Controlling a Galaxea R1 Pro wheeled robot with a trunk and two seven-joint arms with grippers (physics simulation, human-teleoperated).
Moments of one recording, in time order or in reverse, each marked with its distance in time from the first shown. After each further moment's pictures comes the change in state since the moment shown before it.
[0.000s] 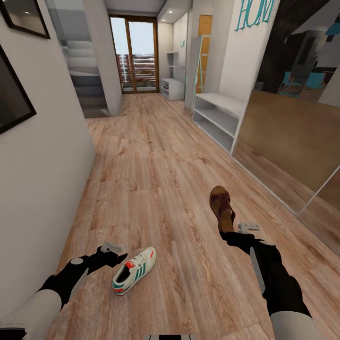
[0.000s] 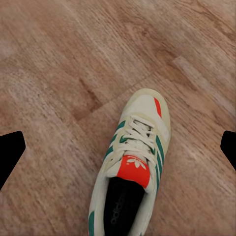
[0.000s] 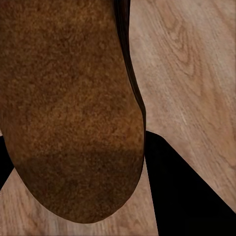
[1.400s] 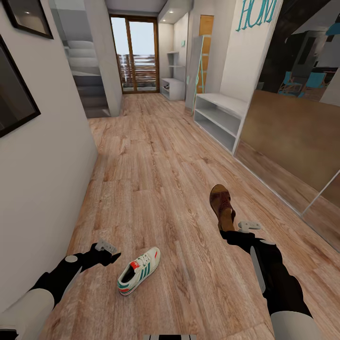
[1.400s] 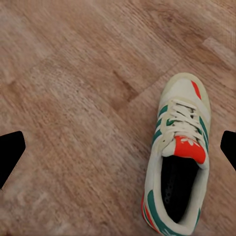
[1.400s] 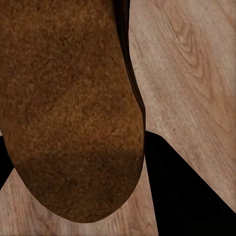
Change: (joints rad) left arm 0.002 0.045 -0.011 -0.042 -0.088 -0.005 0.003; right arm 0.000 0.000 0.000 -0.015 0.001 0.003 0.004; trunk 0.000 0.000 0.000
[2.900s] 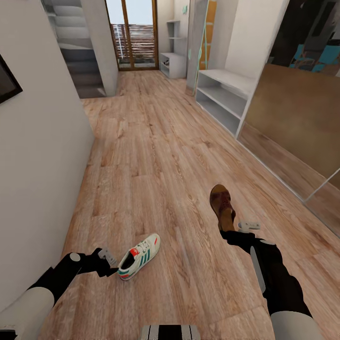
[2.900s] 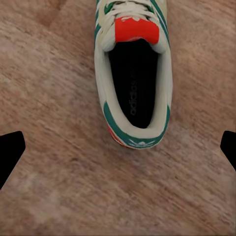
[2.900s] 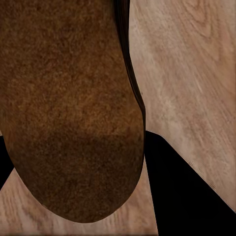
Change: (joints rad) left arm 0.000 0.002 0.004 -0.043 -0.333 0.060 -0.183; right arm 0.000 0.000 -0.001 0.000 0.001 0.000 0.000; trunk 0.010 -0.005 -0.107
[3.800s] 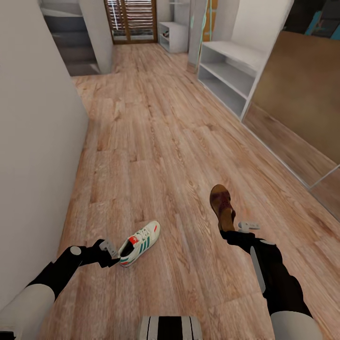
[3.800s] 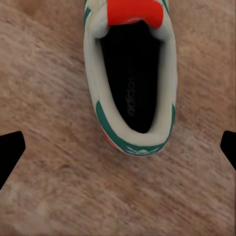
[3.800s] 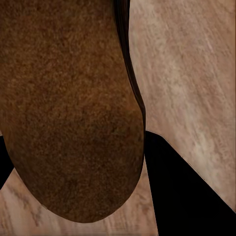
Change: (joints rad) left arm 0.000 -0.001 0.002 -0.097 0.002 0.003 -0.001; right arm 0.000 0.000 0.001 0.000 0.000 0.000 -0.001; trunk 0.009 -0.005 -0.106
